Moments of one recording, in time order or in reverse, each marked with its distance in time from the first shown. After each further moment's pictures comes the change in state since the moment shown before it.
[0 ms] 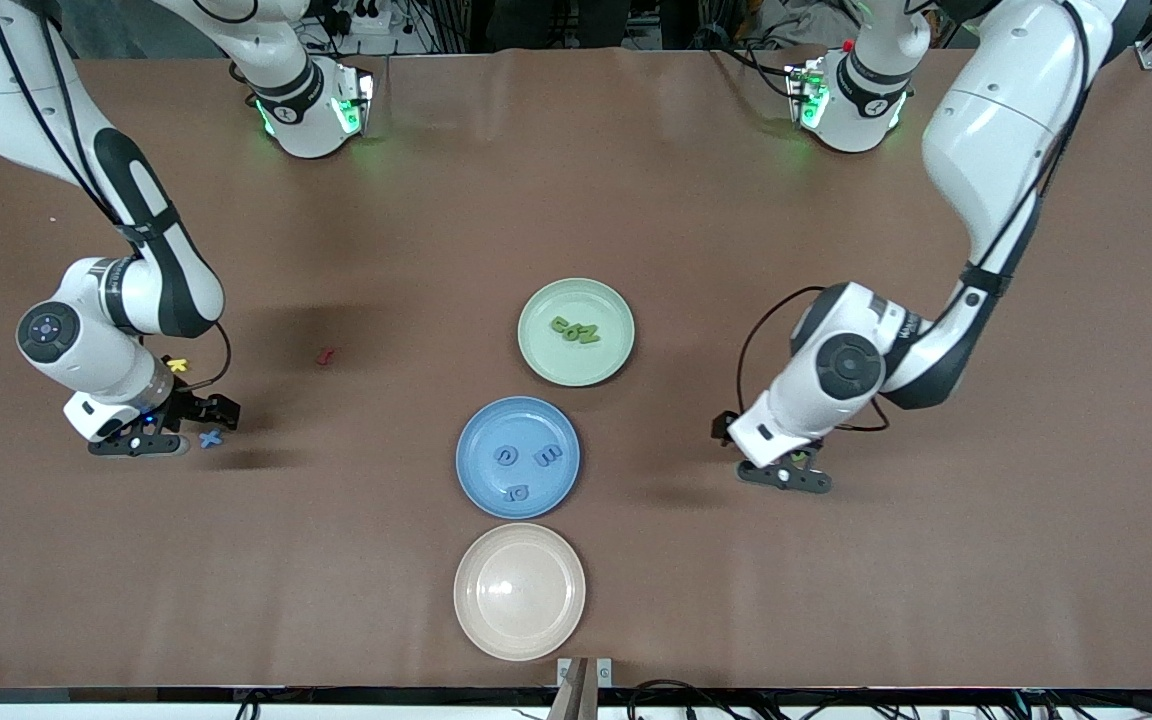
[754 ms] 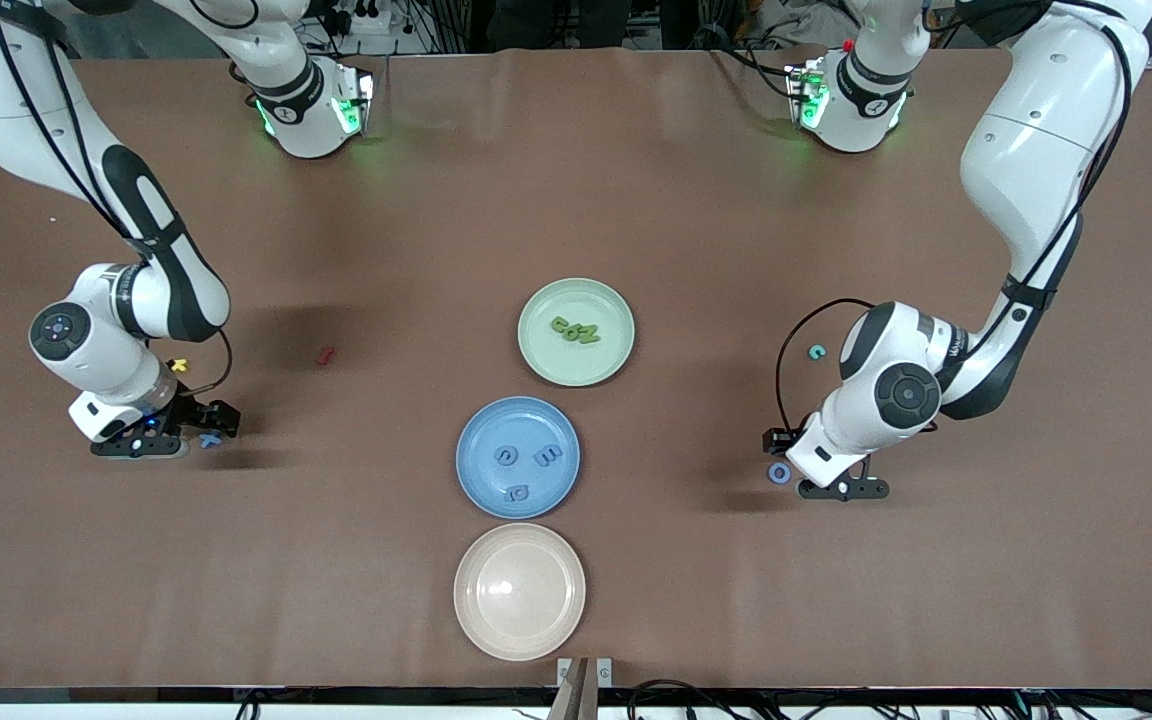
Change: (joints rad) left arm 0.096 0.031 0.000 -0.025 0.000 -0.022 -0.096; right arm 0.000 0.052 -0.023 -0.009 0.000 0.116 0.001
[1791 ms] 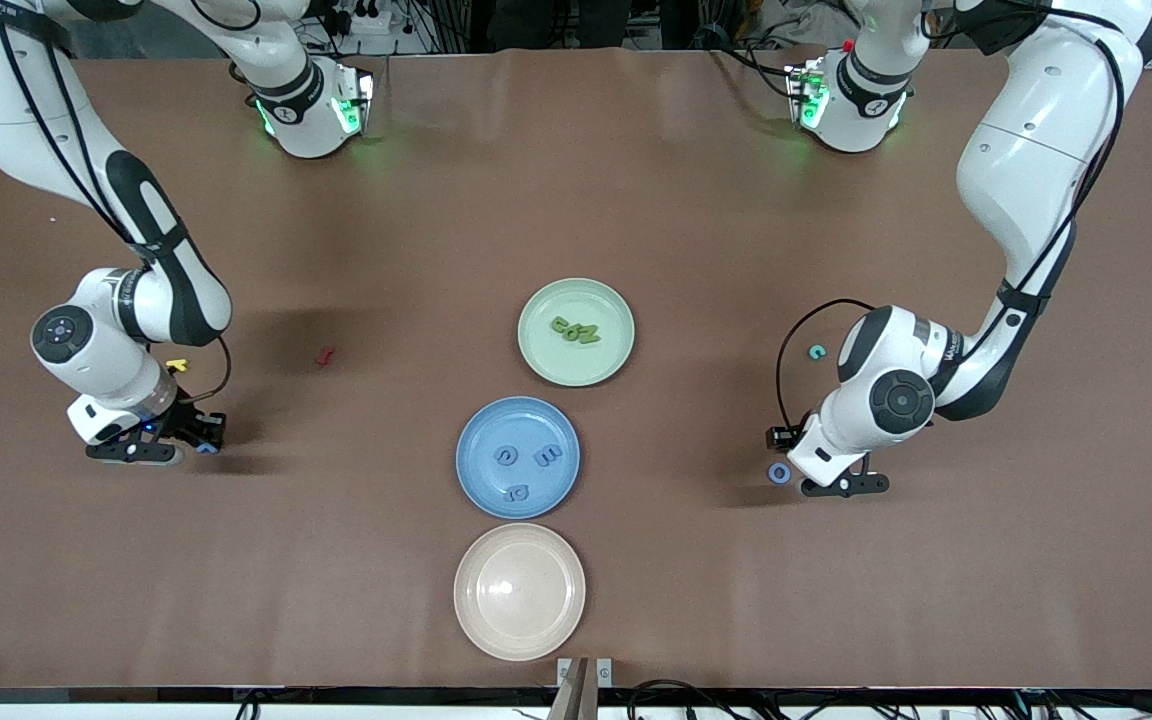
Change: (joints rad) left arm -0.005 0.018 0.019 -0.012 0.000 -0.014 -0.037; right arm 0.020 0.014 -0.014 0.023 0.003 0.019 0.082
